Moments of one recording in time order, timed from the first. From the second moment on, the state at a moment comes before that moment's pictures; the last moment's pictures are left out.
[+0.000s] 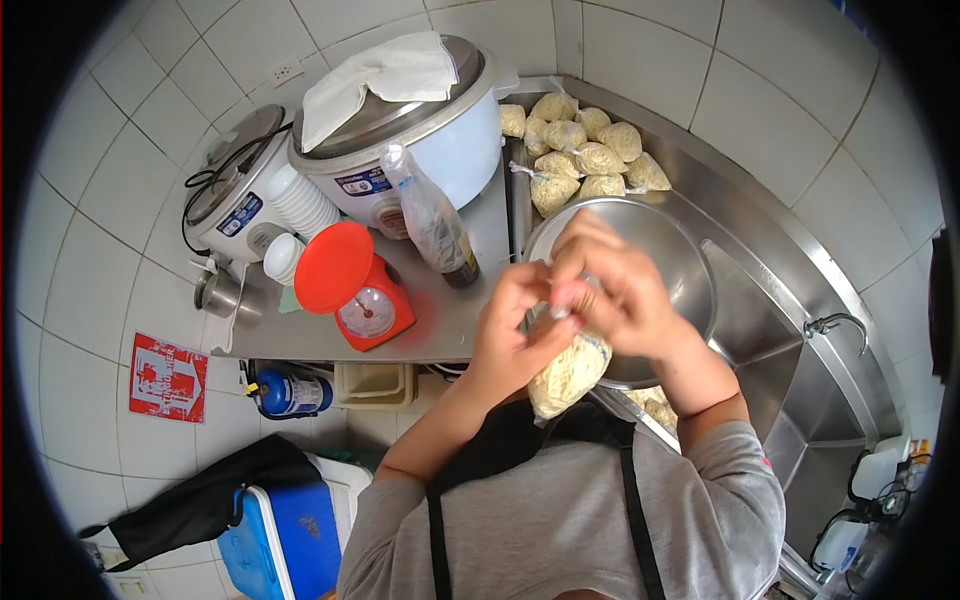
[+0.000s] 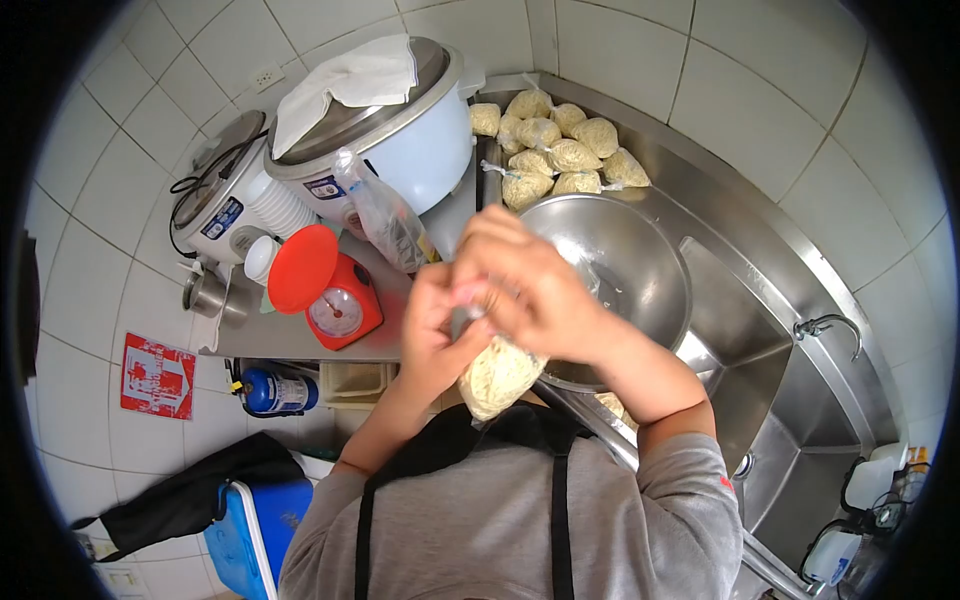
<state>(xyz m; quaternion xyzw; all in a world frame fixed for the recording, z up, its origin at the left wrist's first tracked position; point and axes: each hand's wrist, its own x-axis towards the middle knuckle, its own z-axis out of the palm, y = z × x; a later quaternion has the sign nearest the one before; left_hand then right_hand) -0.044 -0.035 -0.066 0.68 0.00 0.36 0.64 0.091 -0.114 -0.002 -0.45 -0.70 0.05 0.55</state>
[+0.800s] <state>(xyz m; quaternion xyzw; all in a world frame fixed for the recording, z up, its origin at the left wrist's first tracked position) -0.097 0.000 -0.184 0.73 0.23 0.13 0.63 0.184 -0.113 -0.143 -0.65 -0.76 0.01 0.04</state>
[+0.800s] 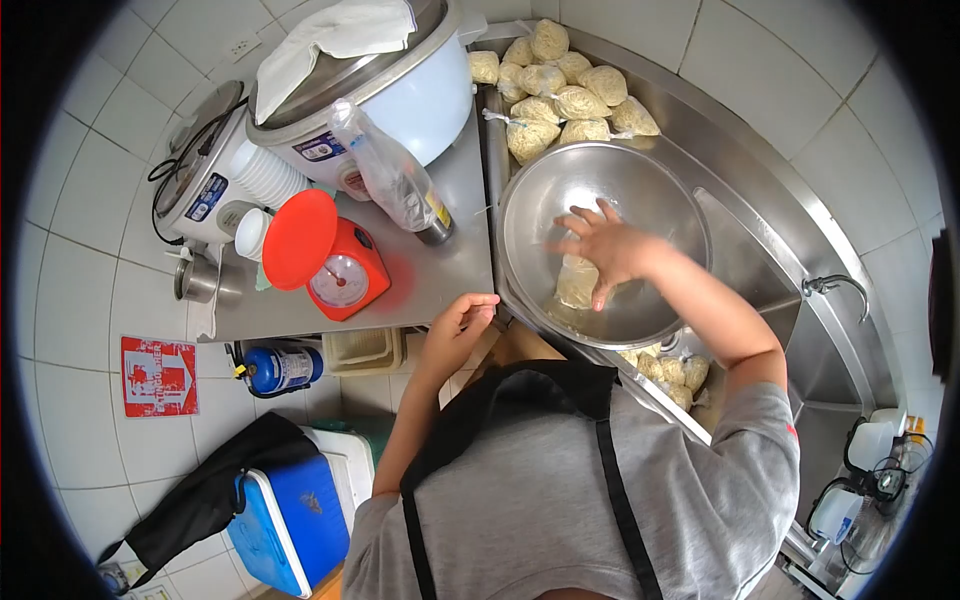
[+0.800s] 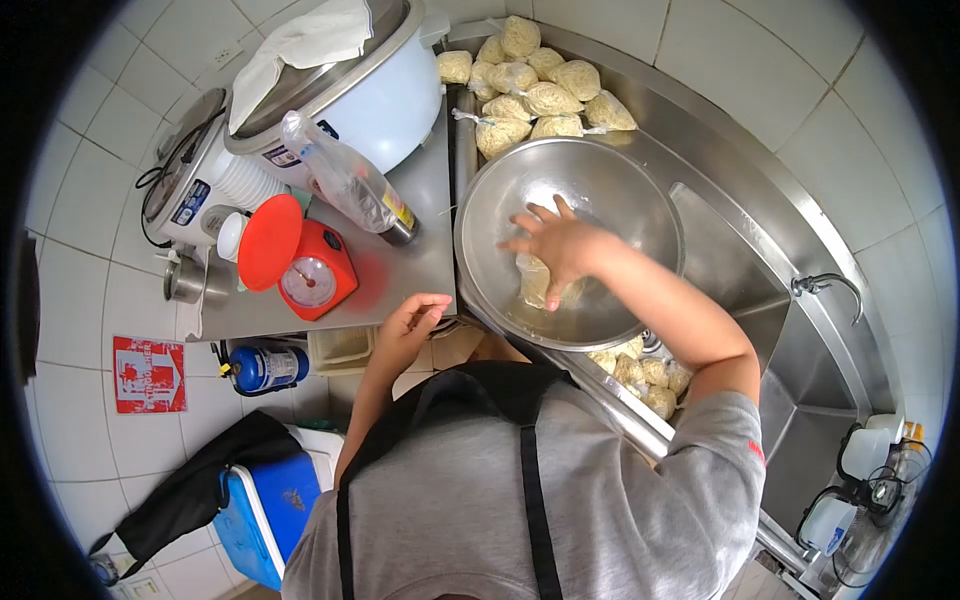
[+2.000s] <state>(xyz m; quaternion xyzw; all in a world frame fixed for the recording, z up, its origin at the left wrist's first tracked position) -0.192 0.044 -0.236 0.67 0.36 0.39 0.52 0.178 0.093 -0.096 -0.61 -0.41 0.23 0.64</state>
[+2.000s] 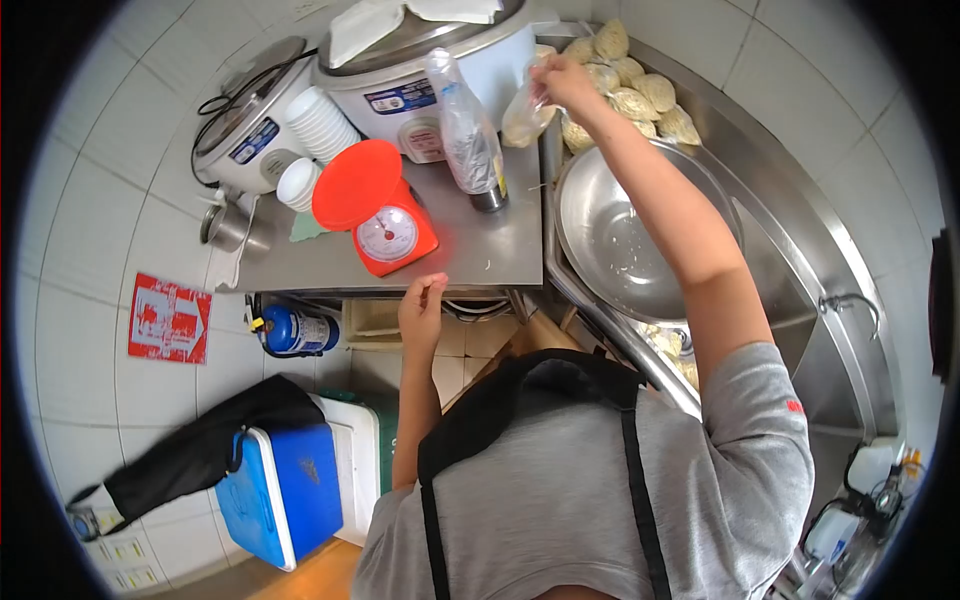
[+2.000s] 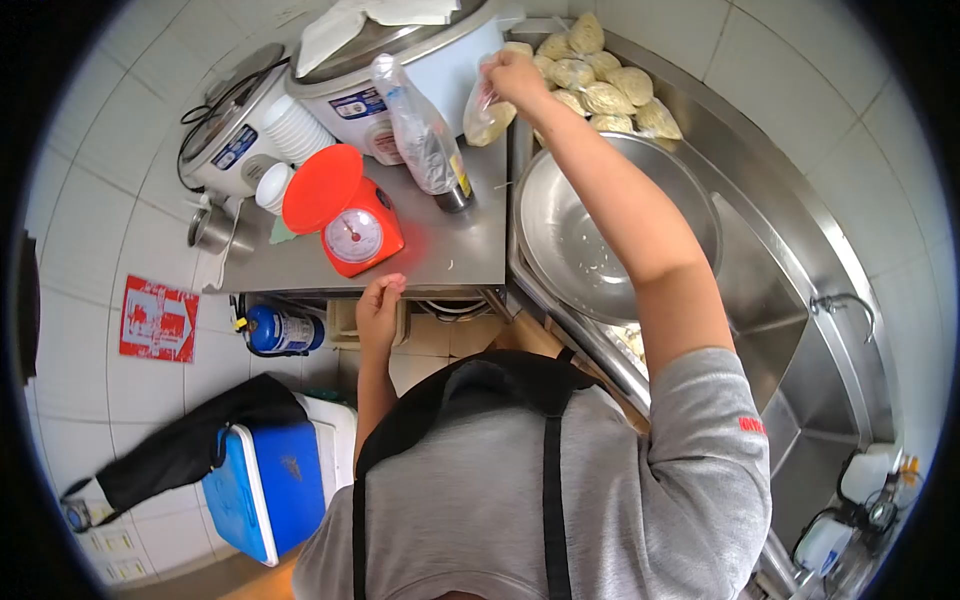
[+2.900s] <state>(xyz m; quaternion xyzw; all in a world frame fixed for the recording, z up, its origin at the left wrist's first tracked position) -0.008 0.105 -0.286 0.97 0.08 0.17 0.16 0.114 -0.287 -0.169 -0.93 -0.09 -0.15 0.31</state>
